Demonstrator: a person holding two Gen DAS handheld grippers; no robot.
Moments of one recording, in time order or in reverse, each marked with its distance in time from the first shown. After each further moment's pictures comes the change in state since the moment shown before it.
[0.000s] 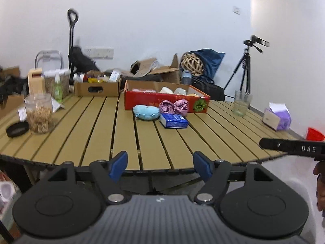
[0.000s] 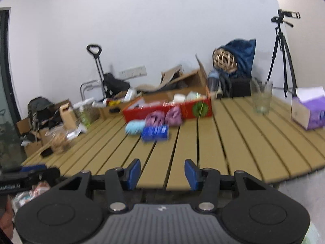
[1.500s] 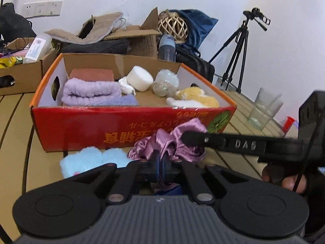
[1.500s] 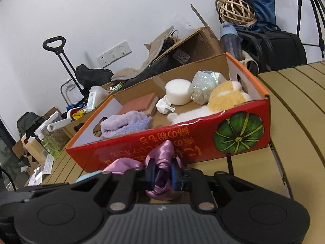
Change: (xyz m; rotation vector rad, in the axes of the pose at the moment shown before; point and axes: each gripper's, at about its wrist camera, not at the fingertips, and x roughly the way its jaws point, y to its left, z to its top) left arm 0.363 0.029 0.118 -0.044 0.246 -0.289; right arm 0.355 -0.072 0.122 0.203 0.162 0.096
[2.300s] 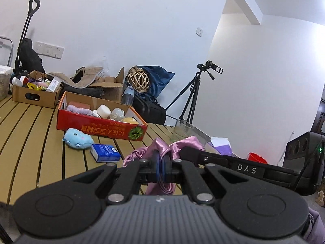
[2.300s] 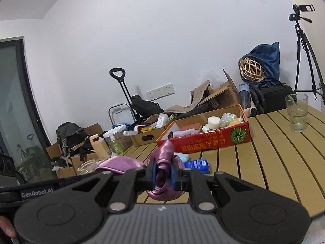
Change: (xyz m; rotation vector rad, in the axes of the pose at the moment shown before) left arm -0.283 -0.137 -0.127 -0.047 -0.303 -0.120; right arm -0.310 0.099 -0.126 -0.131 -0.245 0.125
